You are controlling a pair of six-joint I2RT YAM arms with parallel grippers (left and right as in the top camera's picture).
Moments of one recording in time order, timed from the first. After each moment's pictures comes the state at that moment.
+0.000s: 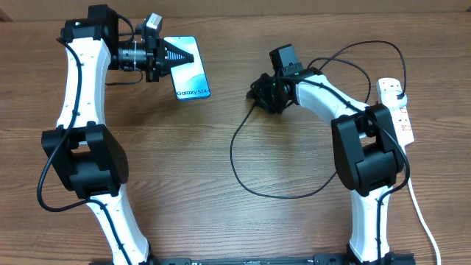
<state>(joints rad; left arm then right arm) 0.10 2.20 2.10 -1.40 1.30 -0.11 0.34 2.24 1.59 -0.48 -0.37 0.93</state>
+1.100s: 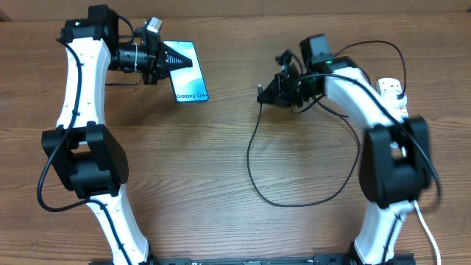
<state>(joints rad) 0.10 2.20 2.10 -1.41 1.19 -0.12 0.22 2.05 1.57 -0.73 -0.77 0.25</state>
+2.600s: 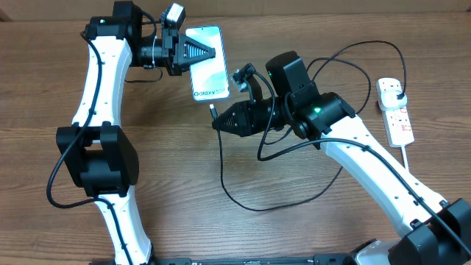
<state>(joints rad) 0.00 2.20 2.10 -1.36 1.52 0.05 0.54 1.60 1.36 -0.54 -0.84 0.45</state>
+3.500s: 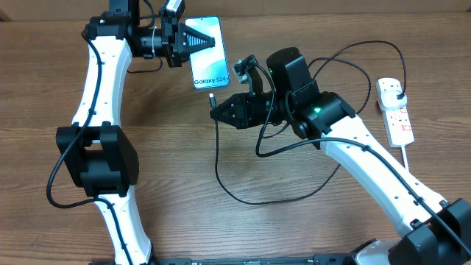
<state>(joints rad) 0.00 2.20 2.10 -1.07 1.52 -0.29 0.54 1.60 1.36 -0.45 -0.78 0.52</state>
